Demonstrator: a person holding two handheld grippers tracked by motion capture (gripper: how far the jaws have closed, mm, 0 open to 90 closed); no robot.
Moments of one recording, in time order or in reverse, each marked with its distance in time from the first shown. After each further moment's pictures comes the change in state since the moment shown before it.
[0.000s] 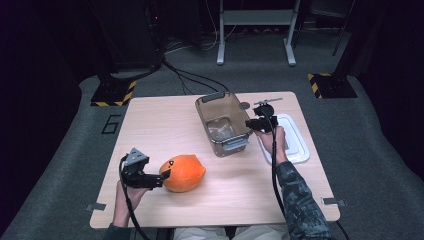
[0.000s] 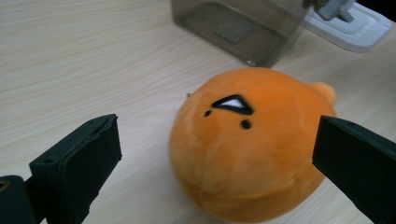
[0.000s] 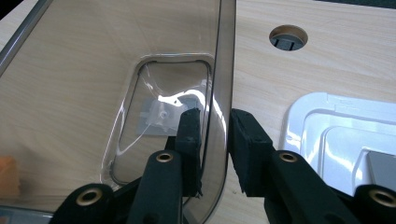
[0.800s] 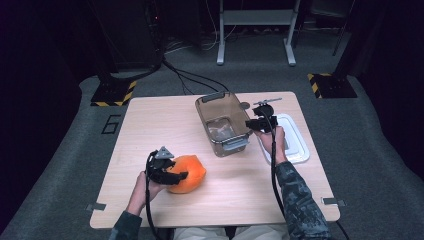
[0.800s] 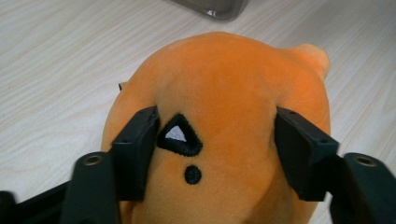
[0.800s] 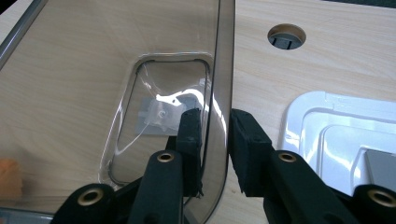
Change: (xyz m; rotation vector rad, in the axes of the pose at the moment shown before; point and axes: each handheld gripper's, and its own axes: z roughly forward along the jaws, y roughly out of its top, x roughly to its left) left arm -0.011 0.005 0.054 0.213 -0.110 0.126; right arm 0.002 0.000 0.001 0.004 -0.012 0.001
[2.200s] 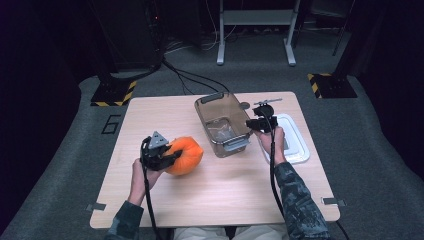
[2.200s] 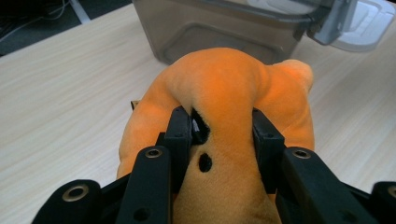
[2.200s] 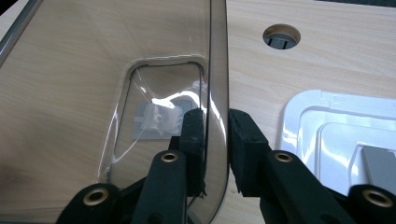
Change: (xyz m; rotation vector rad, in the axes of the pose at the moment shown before) left arm 0.007 0.041 -0.032 -0.198 0.146 0.030; right arm 0.001 -0.001 0.000 -0.013 -0.016 0.015
